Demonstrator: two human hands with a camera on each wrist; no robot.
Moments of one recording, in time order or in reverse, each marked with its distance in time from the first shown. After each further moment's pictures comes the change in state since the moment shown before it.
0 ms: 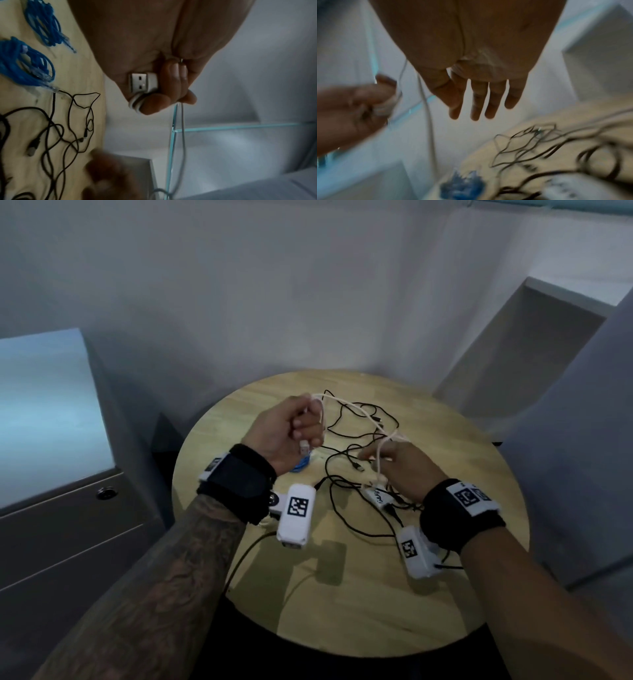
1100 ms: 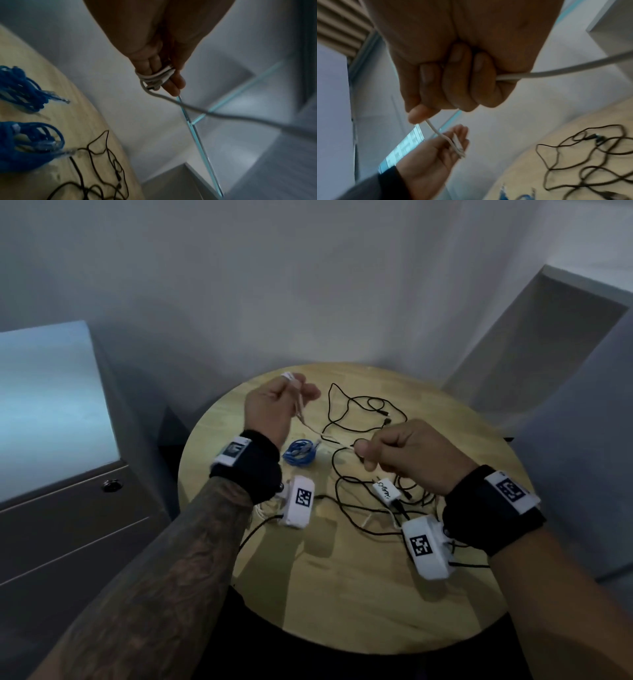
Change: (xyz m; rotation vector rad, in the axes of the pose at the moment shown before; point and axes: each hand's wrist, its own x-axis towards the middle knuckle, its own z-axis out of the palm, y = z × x) left_hand 0.025 -0.004 -0.027 0.400 0.414 0.502; right_hand -0.038 -0.055 -0.018 0.168 -0.101 -0.209
